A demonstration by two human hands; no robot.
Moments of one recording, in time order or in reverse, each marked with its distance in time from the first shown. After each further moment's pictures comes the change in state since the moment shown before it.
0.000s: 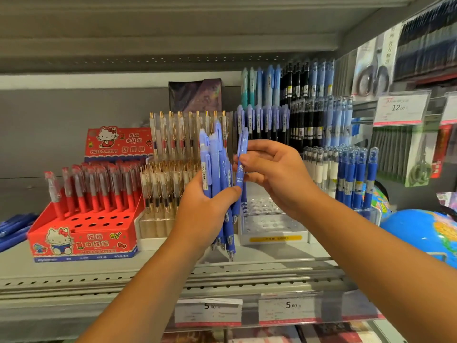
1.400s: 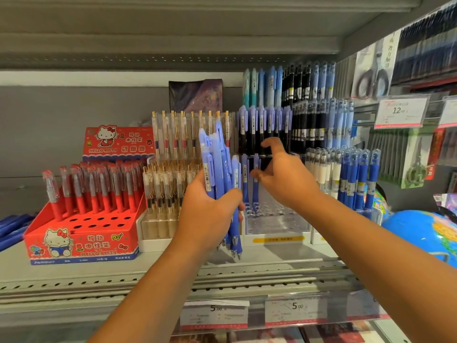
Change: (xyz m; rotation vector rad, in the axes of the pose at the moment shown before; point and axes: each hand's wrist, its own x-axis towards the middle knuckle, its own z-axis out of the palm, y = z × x) left_hand -0.001 -0.002 -0.004 0.038 0.009 0.028; right_hand 0.020 0.020 -0.025 -1.296 0.120 -0.060
